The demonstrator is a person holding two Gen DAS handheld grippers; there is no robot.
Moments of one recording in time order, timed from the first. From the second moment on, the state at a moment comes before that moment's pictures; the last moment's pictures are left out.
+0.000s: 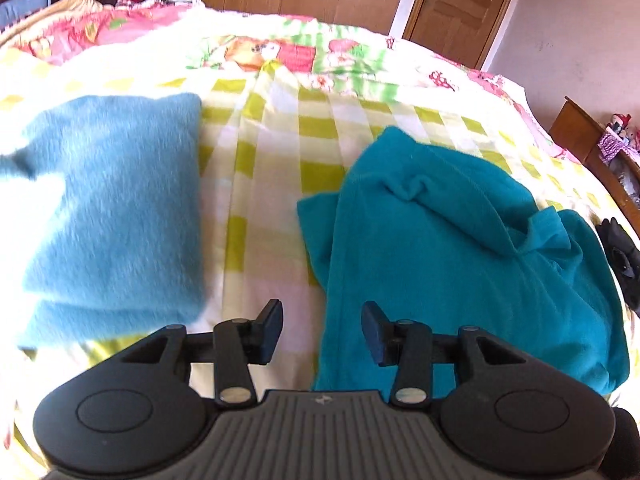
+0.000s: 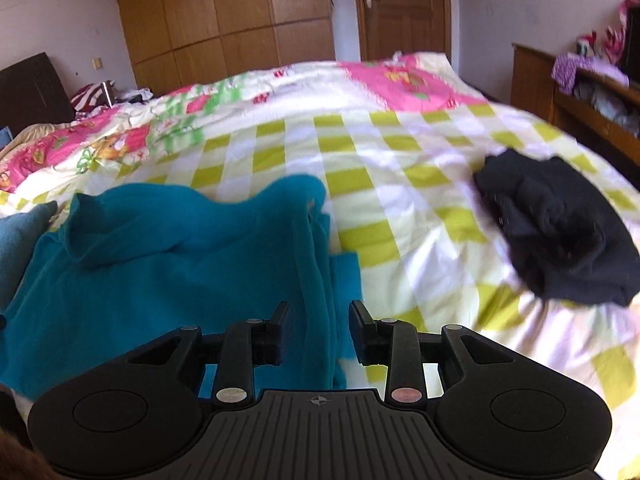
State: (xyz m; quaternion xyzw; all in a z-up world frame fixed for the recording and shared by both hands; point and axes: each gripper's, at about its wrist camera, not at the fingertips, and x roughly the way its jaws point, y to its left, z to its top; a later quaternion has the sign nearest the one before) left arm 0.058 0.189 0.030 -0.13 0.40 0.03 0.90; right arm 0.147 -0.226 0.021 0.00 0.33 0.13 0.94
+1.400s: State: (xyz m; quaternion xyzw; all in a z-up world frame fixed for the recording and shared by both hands) left arm 0.081 0.201 -0.004 -0.21 0.40 -0.06 0.89; right arm 0.297 0.038 0.047 -0.04 0.36 0.36 0.86
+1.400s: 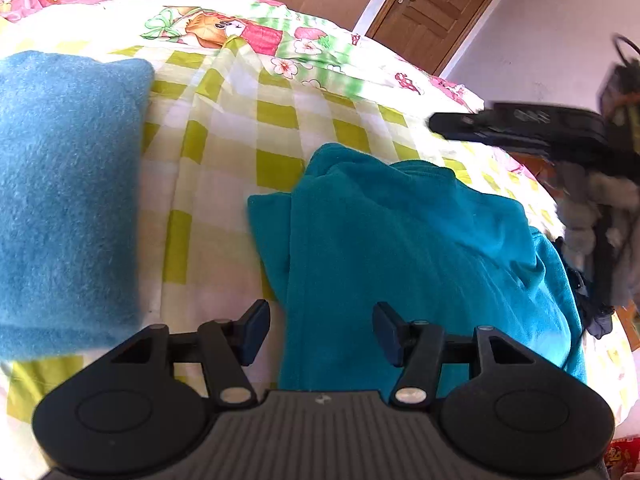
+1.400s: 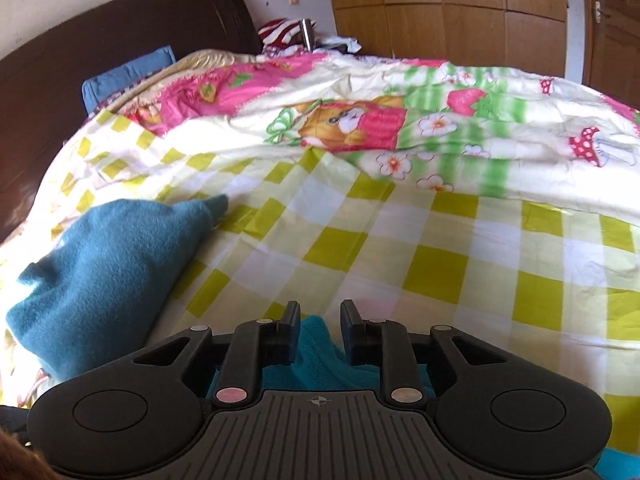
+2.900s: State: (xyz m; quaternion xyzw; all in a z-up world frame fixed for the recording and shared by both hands) left arm 0.017 0.189 0.033 -0.25 0.41 -0.03 0.87; right arm 0.140 -0.243 0.048 0.15 0.39 0.21 0.88
